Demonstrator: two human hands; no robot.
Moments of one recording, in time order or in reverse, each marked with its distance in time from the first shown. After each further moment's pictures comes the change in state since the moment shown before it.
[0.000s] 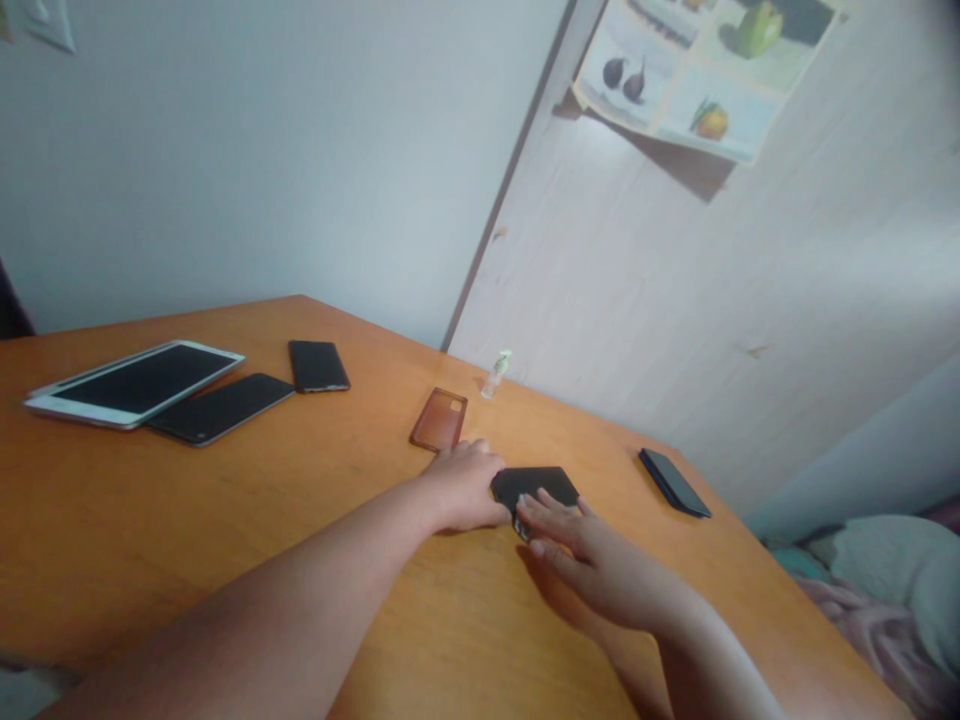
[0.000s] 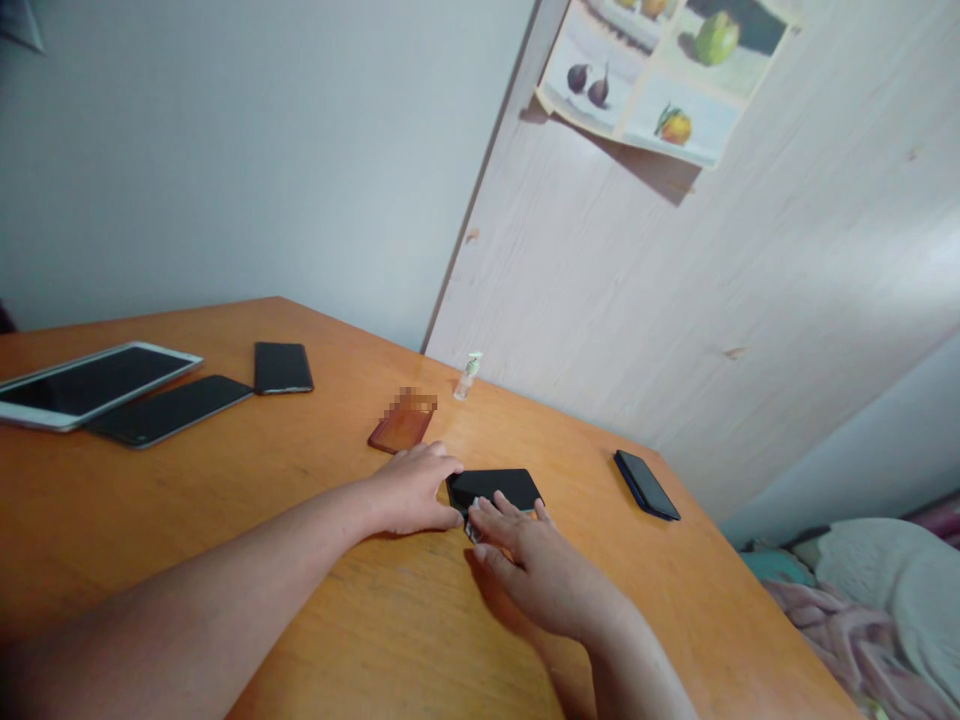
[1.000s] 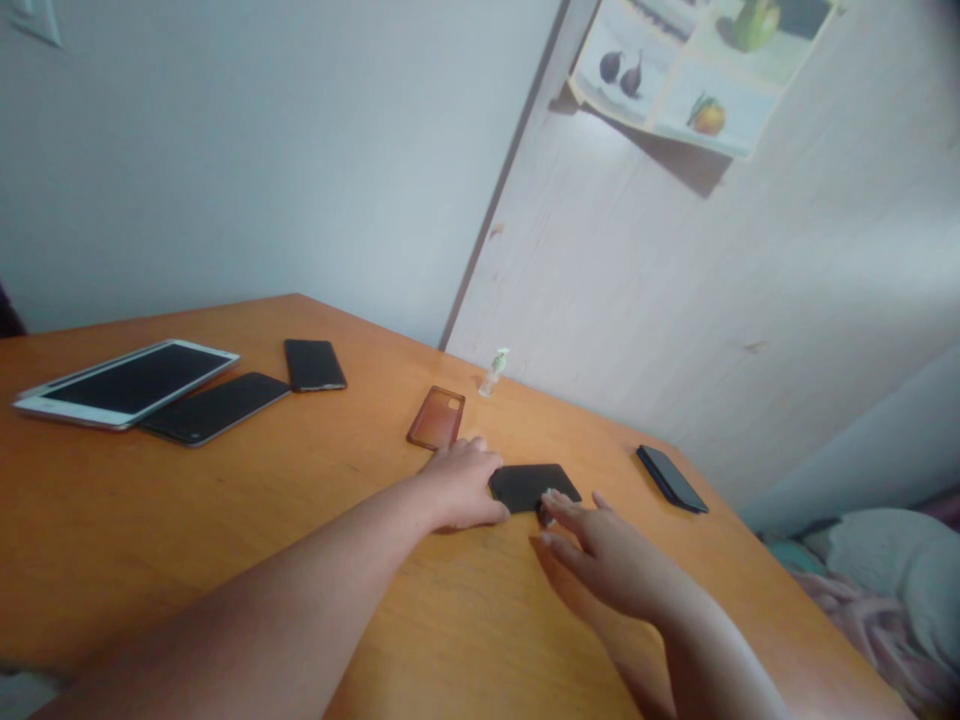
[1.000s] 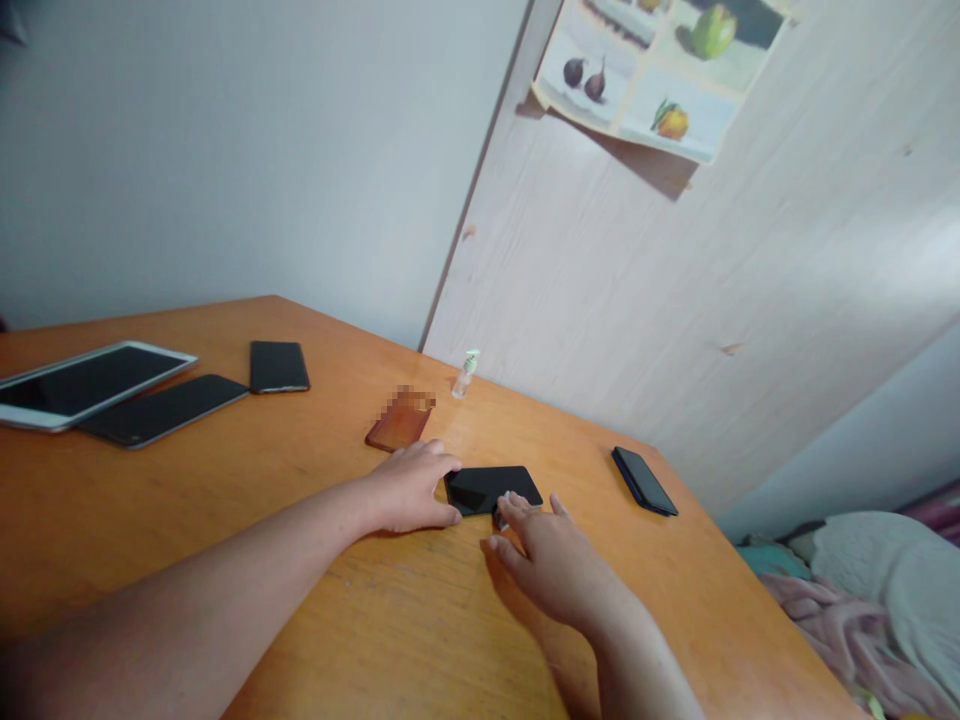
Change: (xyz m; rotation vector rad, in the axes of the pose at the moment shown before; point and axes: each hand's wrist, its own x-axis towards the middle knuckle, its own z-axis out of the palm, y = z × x) left_hand 0.002 -0.002 0.003 0.006 -0.006 0.009; right_hand -0.002 0.011 0.001 -0.168 0.134 0.084
